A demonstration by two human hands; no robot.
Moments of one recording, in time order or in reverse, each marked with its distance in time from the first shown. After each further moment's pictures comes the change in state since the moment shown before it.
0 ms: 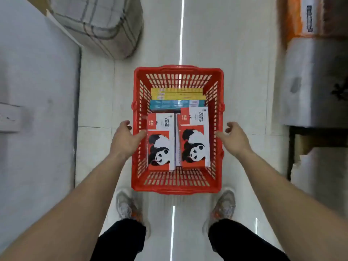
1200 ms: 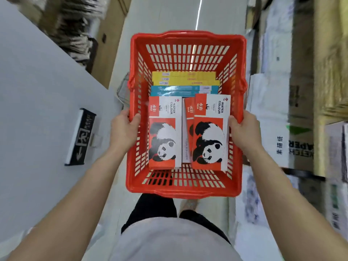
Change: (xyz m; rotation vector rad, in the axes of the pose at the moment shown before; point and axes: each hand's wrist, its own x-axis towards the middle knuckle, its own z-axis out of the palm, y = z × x) left_hand -0.375 0.352 -0.332 -0.141 0.360 0.291; right_hand -0.356 -0.286 -0.430 0.087 0.243 -0.445
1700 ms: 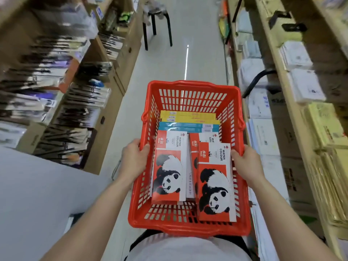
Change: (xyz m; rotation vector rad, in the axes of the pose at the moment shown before) left_hand 0.308 0.190 -0.030 -0.113 -0.044 0.118; right_hand 0.271 -0.200 -0.027 0.039 0.048 0.063
